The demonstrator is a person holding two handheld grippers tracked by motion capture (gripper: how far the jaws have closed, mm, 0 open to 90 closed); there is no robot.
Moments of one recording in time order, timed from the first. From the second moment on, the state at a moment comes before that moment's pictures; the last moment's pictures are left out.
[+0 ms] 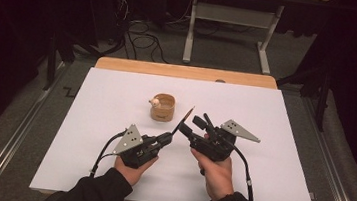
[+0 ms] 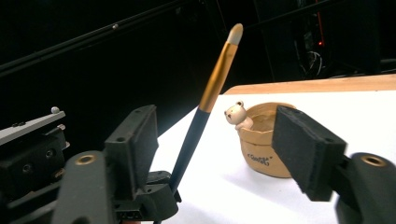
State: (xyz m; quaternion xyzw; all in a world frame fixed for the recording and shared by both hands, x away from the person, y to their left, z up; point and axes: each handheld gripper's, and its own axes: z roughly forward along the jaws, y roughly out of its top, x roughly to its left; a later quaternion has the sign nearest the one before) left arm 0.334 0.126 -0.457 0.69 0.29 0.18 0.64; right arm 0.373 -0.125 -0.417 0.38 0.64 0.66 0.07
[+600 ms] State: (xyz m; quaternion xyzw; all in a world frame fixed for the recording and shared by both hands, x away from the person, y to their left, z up) left arm 0.330 0.119 -0.460 0.69 0.29 0.18 0.64; right arm 0.372 -0.126 -0.424 0.38 0.63 0.67 0.04
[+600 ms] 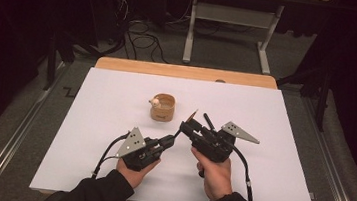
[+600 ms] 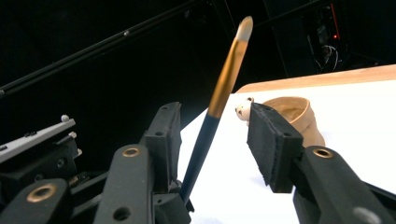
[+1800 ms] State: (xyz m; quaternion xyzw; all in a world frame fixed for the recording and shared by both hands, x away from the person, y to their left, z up) left arm 0.331 0.115 -0.462 0.70 0.29 0.18 0.63; right arm 0.374 -0.129 -0.431 0.40 0.60 0.69 -0.02
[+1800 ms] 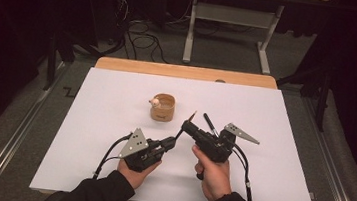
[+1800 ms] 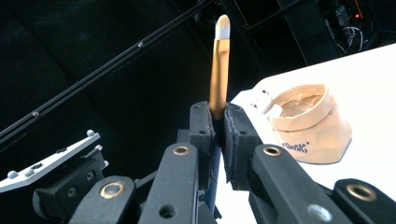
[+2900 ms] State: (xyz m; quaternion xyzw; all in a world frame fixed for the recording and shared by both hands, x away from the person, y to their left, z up) left arm 0.338 0.118 -0.448 0.73 0.30 0.16 0.59; right arm 0.349 -0.106 -0.411 0.29 0.72 0.61 0.17
